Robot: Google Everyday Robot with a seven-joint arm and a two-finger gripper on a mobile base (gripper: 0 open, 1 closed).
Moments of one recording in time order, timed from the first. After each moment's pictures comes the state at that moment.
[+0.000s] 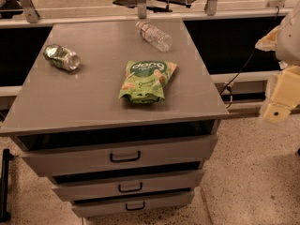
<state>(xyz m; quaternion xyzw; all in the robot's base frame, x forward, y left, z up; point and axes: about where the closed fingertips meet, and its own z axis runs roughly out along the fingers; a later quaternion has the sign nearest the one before) 0.438 -0.217 0.976 -0.60 0.78 -0.03 0.16</state>
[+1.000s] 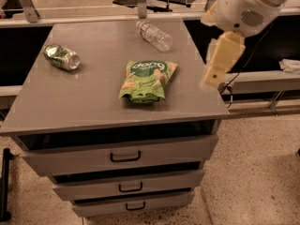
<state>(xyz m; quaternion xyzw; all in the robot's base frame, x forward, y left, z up) 0.509 -0.121 0.999 -0.65 0.73 0.02 0.23</state>
